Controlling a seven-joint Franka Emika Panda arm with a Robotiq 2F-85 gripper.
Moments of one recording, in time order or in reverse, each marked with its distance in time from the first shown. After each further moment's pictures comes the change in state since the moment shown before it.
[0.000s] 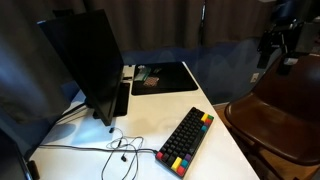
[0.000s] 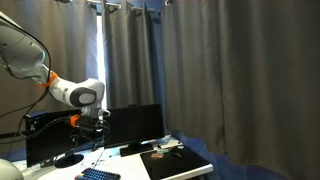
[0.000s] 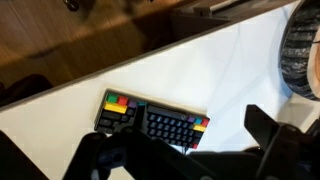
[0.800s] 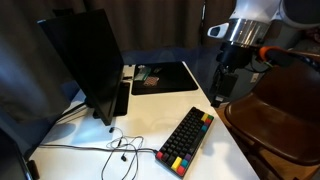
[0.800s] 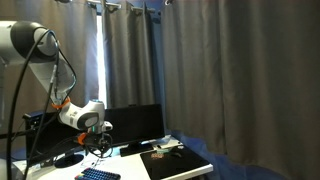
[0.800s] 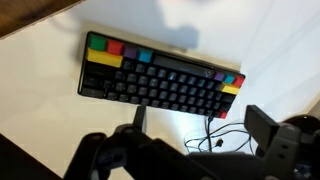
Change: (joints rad) arm 0.009 0.472 0.137 0.136 -0.007 0.525 0.122
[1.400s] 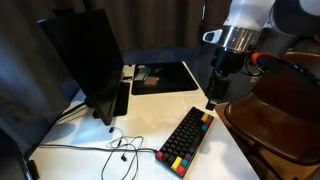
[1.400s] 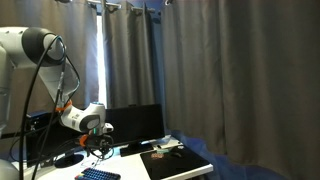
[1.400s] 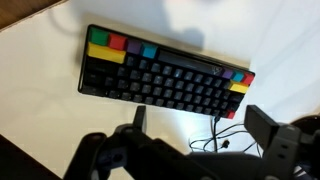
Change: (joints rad) arm -0.027 0.053 0.026 0.024 -0.044 0.032 0.029
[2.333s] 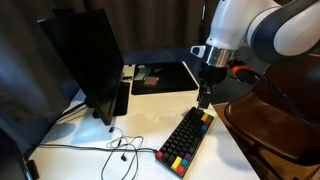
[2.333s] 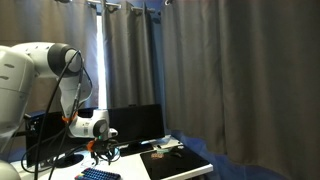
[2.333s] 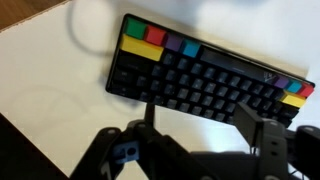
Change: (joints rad) arm -0.034 0.183 -0.023 0.107 -0.392 0.033 0.247
